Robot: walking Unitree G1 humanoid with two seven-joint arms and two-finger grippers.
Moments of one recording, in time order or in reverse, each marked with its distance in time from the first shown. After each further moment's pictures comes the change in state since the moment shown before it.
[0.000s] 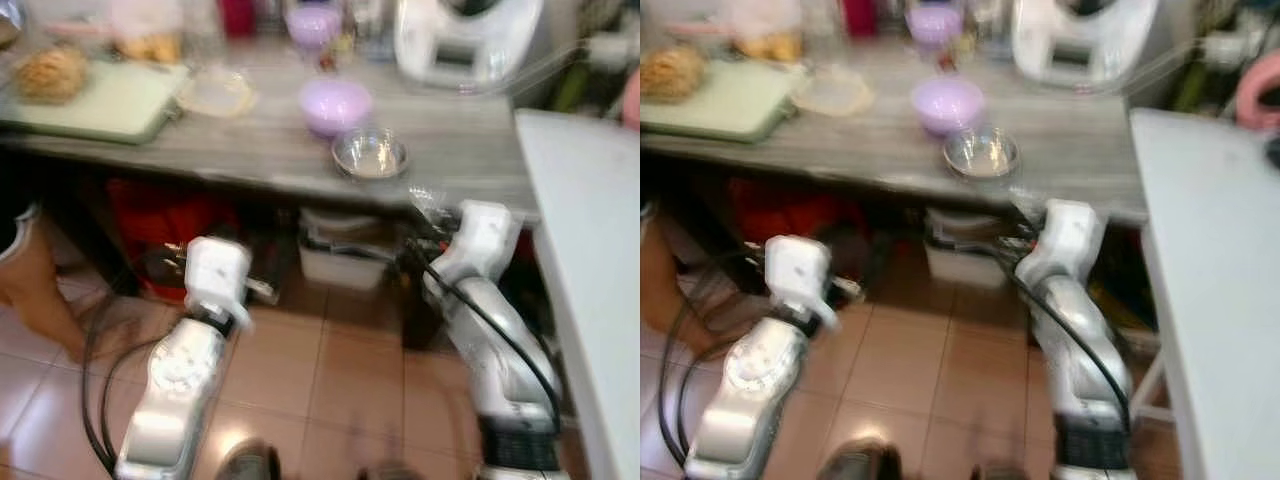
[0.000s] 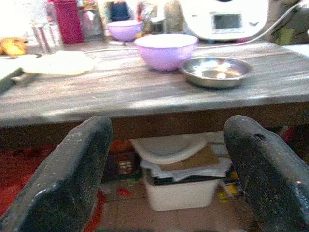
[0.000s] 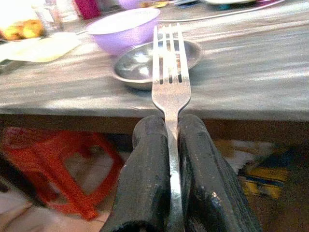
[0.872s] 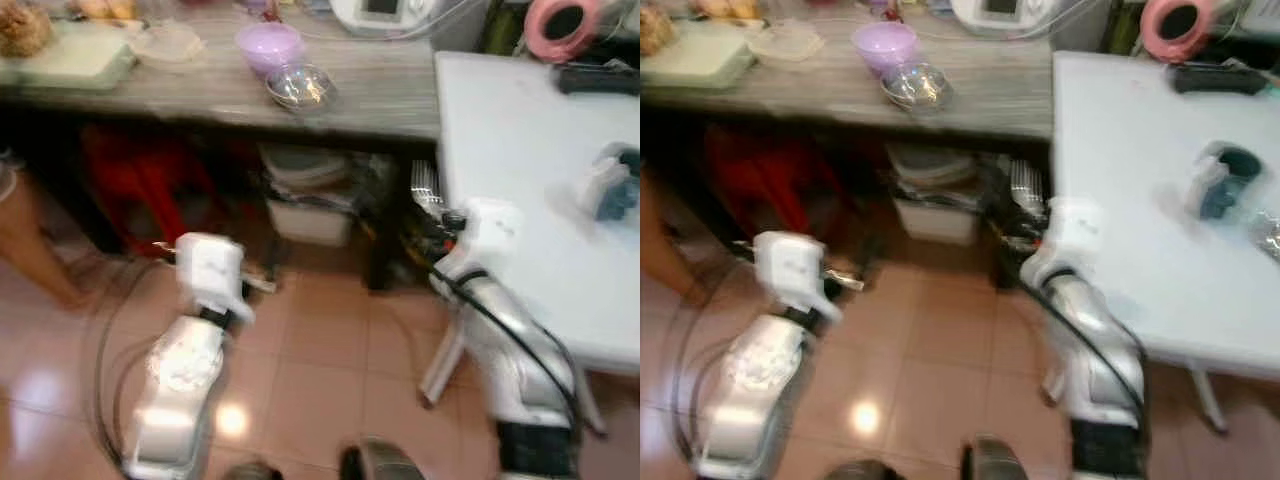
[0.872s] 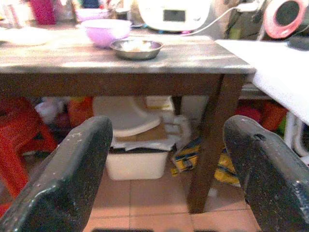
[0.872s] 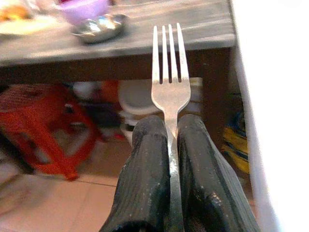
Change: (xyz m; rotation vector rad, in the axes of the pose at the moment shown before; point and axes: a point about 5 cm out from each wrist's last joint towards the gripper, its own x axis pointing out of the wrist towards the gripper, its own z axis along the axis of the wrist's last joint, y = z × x) left arm 0.004 -0.006 0.001 -0.079 0.008 0.017; right arm -0.006 -0.016 0.003 -0.026 0.006 -0.031
